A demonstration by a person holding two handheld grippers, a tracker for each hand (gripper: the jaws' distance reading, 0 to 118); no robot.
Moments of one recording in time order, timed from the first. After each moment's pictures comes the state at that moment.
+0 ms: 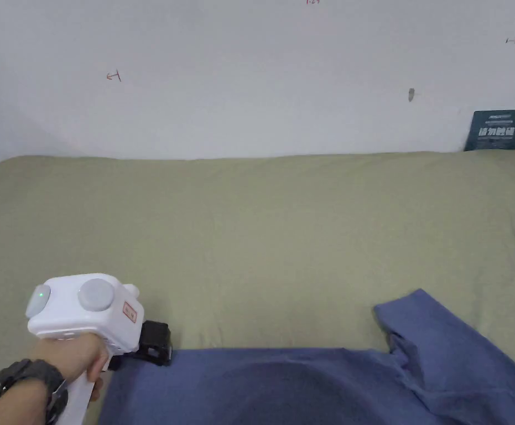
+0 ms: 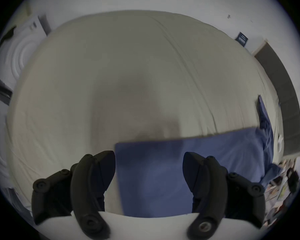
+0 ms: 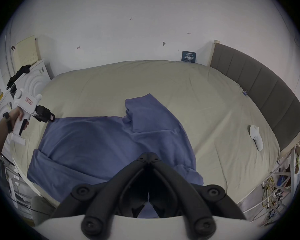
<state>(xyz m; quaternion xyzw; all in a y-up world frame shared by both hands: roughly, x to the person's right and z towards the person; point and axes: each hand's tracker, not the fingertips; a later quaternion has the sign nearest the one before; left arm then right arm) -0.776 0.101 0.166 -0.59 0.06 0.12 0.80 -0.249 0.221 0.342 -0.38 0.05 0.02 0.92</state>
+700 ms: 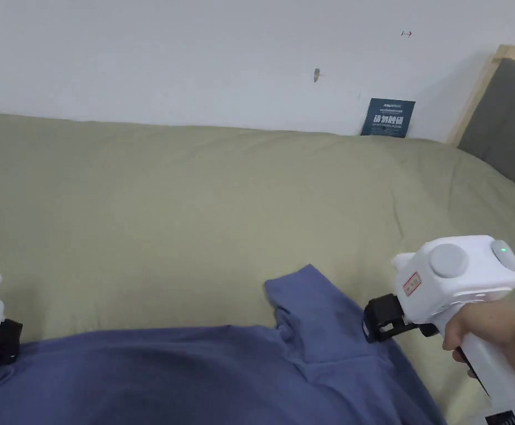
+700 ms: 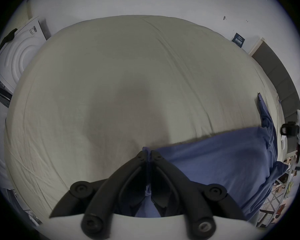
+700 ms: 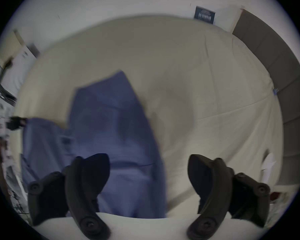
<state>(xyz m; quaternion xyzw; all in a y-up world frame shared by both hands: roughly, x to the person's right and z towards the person) -0.746 0.106 0.198 -0.55 0.04 0.08 0.83 -0.189 0.146 0.080 -0.62 0.05 0.11 0.78</state>
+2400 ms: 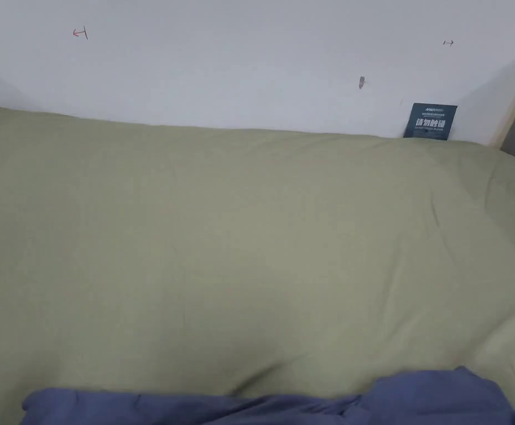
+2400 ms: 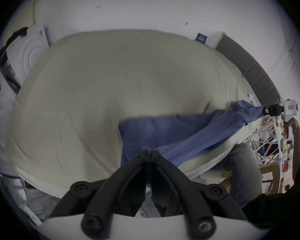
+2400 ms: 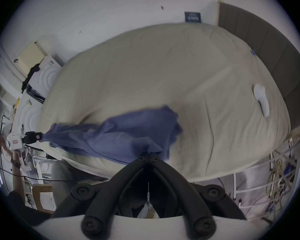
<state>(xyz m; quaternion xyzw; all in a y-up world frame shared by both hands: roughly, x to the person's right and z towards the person) -0.758 0.169 0.500 -0.52 -0.04 0.08 0.85 -0.122 0.220 0.401 -0.55 0.11 -0.05 0.83</state>
